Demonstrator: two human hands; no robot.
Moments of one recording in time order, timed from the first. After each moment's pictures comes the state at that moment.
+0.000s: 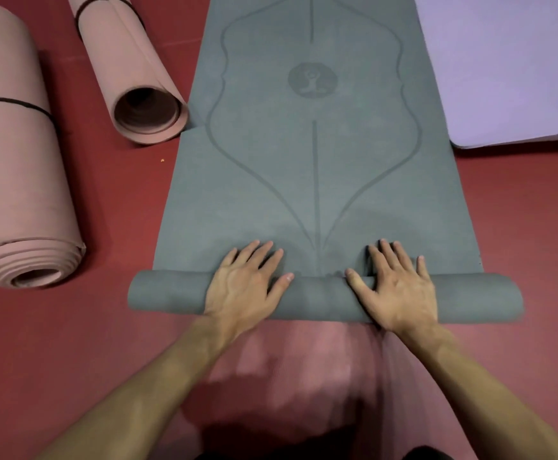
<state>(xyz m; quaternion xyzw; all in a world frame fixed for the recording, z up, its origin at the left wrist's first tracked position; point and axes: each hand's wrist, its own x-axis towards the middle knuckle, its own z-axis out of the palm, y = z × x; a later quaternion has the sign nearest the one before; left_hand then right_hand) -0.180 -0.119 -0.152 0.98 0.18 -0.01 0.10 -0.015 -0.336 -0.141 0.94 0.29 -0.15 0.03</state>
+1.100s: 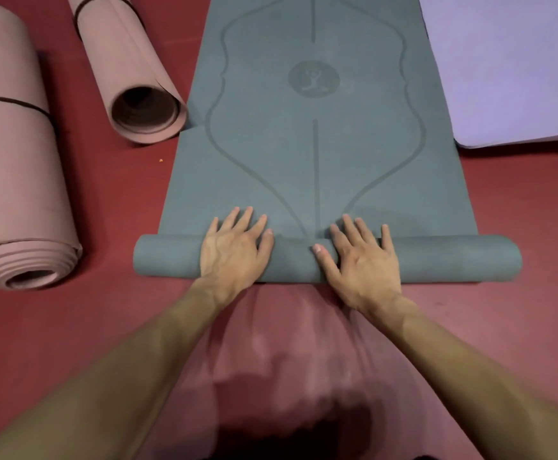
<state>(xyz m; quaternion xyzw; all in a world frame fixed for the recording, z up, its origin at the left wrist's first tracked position) -0.136 -0.080 -0.156 0.95 0.29 -0.04 0.07 -0.014 -0.272 -0.130 0.93 0.37 -0.08 0.00</state>
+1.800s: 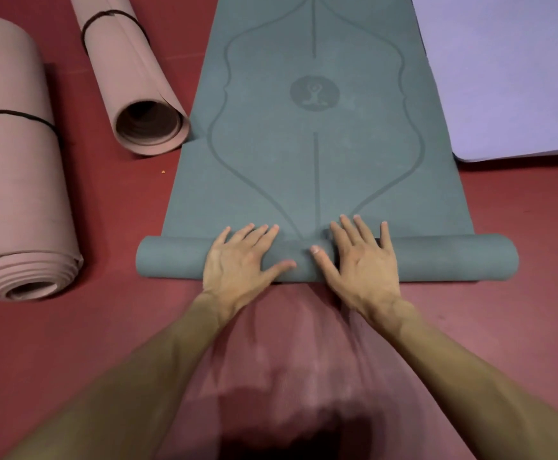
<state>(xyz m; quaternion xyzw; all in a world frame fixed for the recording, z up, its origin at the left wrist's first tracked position) -0.140 -0.081 -0.159 0.97 0.23 0.03 0.08 -0.003 -0.261 -0.132 0.92 0.39 -0.06 -0.02</state>
